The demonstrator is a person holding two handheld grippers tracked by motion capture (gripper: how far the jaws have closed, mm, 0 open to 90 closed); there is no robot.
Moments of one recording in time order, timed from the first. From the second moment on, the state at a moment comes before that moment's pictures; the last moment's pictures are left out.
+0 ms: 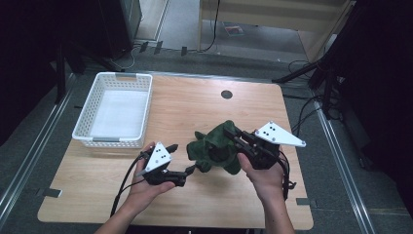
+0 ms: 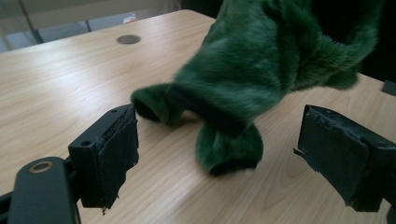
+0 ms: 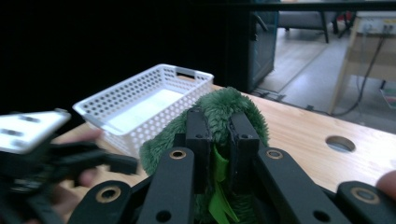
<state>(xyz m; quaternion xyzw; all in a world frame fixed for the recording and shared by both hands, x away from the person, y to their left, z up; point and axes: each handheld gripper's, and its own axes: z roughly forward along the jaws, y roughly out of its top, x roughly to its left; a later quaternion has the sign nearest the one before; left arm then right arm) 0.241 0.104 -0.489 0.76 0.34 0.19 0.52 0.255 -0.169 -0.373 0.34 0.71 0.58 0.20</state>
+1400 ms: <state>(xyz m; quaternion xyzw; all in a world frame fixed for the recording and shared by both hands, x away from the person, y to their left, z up) 0.271 0.140 -0.550 0.75 0.46 0.07 0.47 0.312 -0.153 -0.472 0.39 0.73 0.53 0.14</state>
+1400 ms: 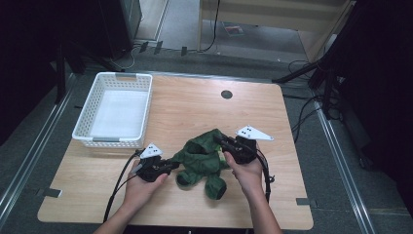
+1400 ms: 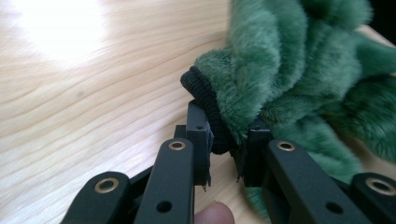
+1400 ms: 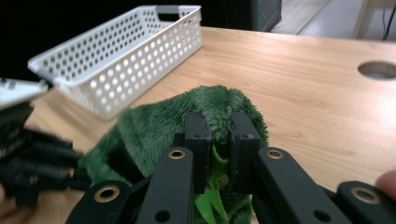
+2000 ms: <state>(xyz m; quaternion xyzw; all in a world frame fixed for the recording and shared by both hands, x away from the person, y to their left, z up) 0.258 0.153 -0.496 0.75 0.36 0.08 0.55 0.294 -0.153 -0.452 0.35 0.73 0.57 0.15</state>
